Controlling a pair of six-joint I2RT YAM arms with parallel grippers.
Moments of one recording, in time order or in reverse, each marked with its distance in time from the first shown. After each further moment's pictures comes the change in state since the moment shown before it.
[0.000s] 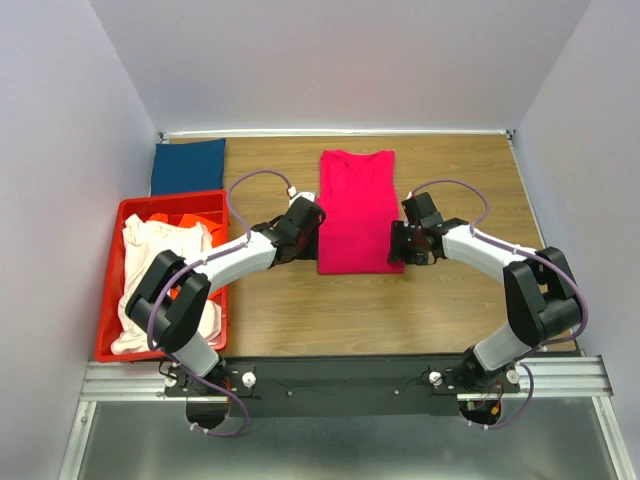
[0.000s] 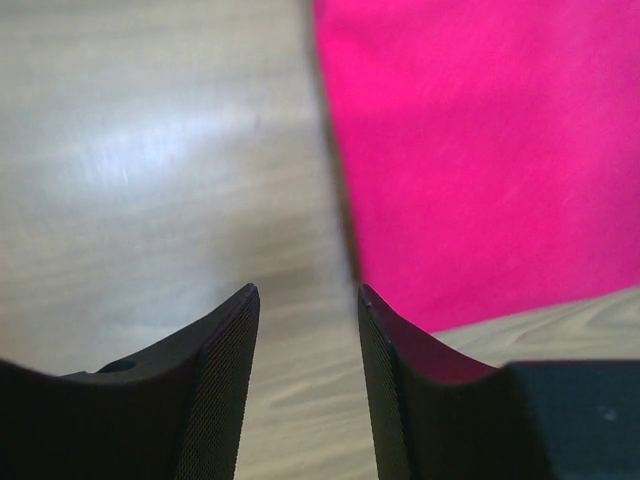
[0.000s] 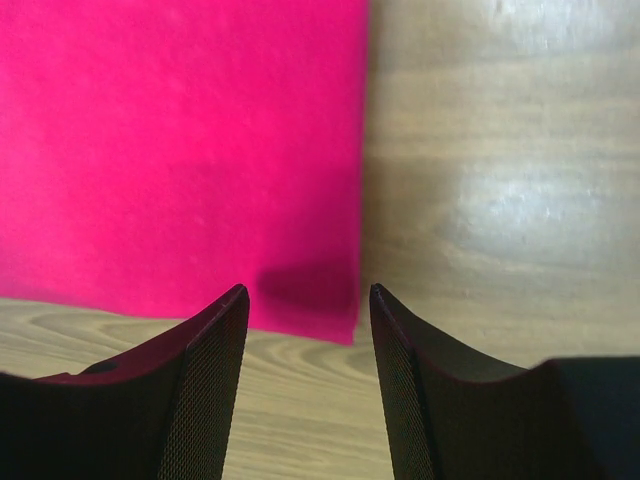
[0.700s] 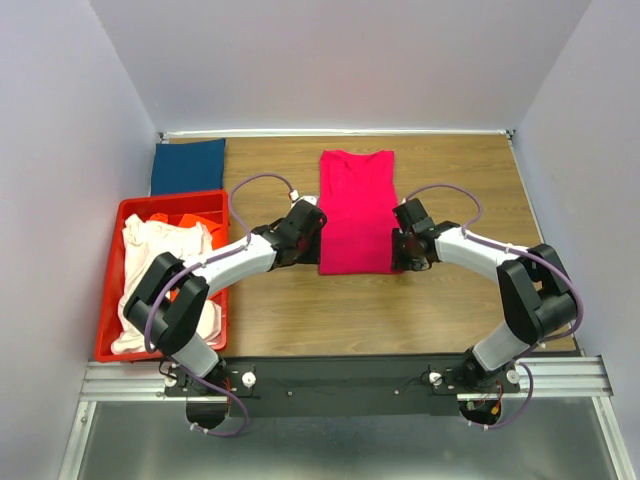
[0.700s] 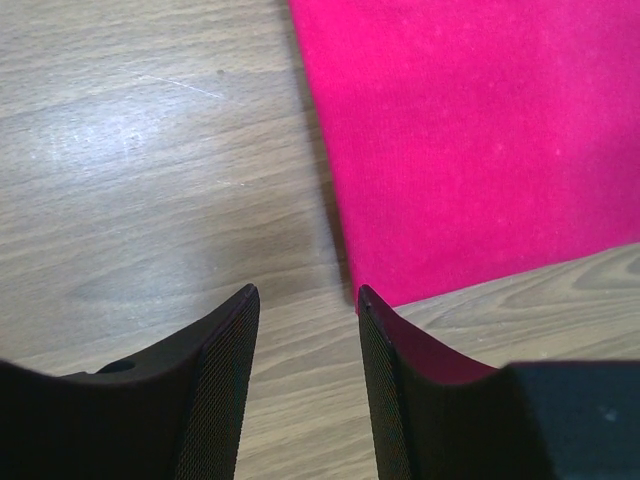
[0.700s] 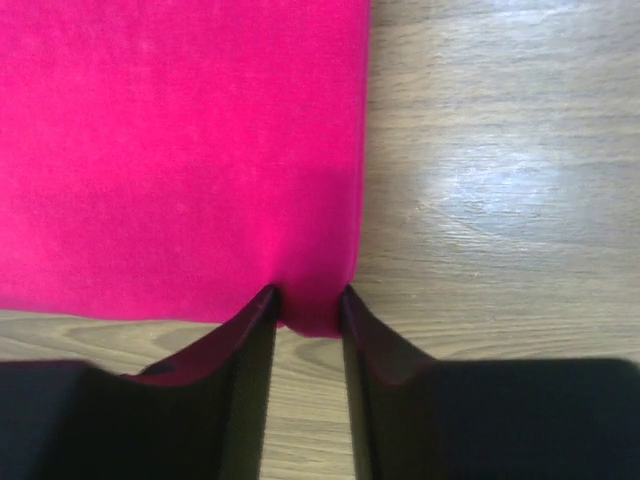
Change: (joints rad) left arm -0.031 -0.017 -0.034 -0.017 0.049 -0.027; right arm 0.064 0.029 -0.014 -0.042 0.086 0.023
